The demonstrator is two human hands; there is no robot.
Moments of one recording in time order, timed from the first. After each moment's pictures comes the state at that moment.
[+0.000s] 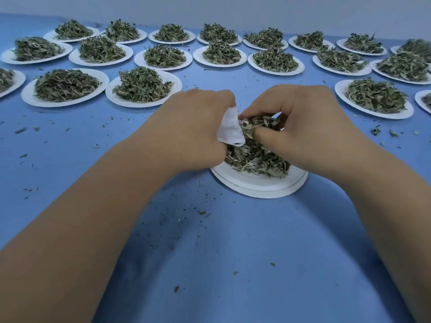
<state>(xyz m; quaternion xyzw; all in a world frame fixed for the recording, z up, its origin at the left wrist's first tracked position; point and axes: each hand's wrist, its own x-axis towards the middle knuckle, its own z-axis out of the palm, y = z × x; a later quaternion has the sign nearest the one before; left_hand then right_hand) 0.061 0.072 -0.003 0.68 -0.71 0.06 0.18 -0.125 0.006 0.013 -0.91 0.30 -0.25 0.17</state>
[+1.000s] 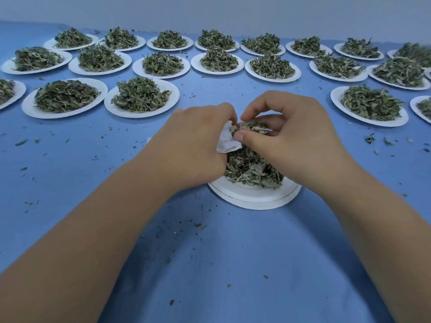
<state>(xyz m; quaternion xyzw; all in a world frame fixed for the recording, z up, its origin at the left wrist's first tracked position) 0.050 0.072 -0.002 0.68 -0.70 0.03 0.21 -0.119 0.006 0.006 -0.81 0.35 -0.34 0.33</state>
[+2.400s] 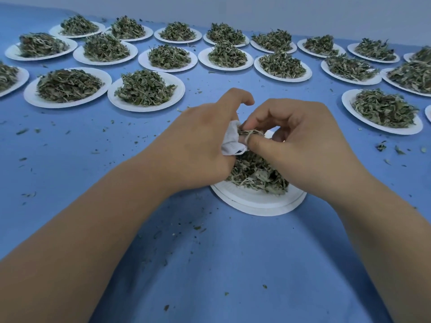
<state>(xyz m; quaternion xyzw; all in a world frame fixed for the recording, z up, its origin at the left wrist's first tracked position) 0.053 0.072 -0.007 0.64 -0.70 -0.08 0.30 -0.119 0.003 0.006 -0.83 0.32 -0.32 0.34</state>
